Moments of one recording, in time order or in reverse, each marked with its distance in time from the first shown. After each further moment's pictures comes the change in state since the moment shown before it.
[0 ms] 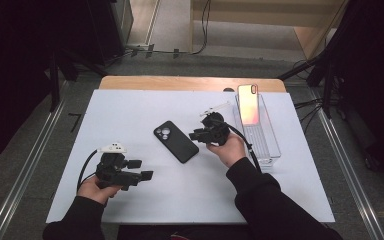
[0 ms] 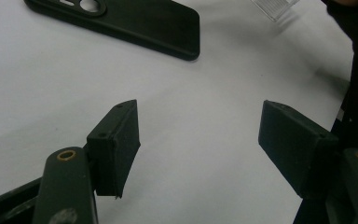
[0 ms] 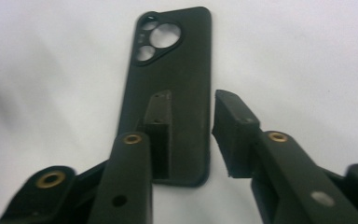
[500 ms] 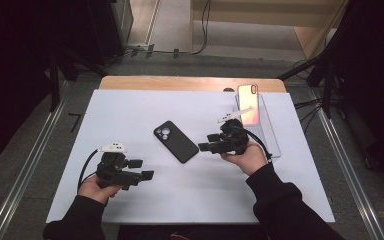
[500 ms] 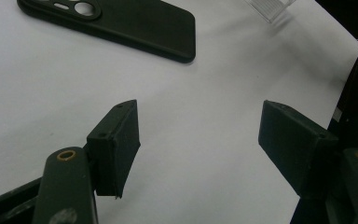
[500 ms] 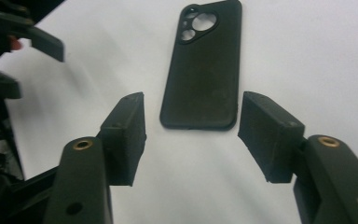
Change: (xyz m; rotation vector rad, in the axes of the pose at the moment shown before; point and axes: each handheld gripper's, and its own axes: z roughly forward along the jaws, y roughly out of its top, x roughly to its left) left arm -0.001 0.002 0.001 -0.004 -0.014 0.004; right arm 0.004 -0.030 -0.055 -0.037 0.122 -0.006
